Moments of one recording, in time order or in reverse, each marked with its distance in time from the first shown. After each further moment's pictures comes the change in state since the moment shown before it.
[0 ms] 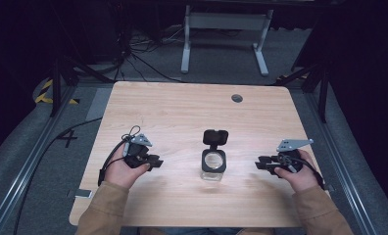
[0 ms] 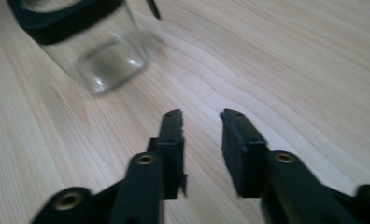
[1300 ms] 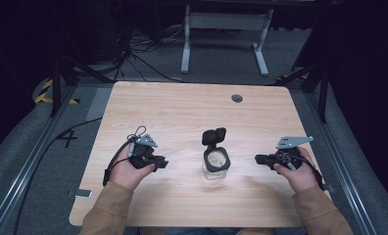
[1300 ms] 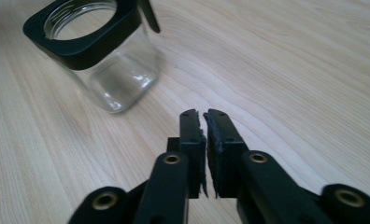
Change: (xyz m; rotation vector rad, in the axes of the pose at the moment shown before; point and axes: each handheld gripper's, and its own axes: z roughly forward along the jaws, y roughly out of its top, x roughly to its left) left arm -0.013 0.010 0.003 -0.030 -0.029 0.008; right arm 0.010 0.015 0.007 -0.030 0.012 -0.040
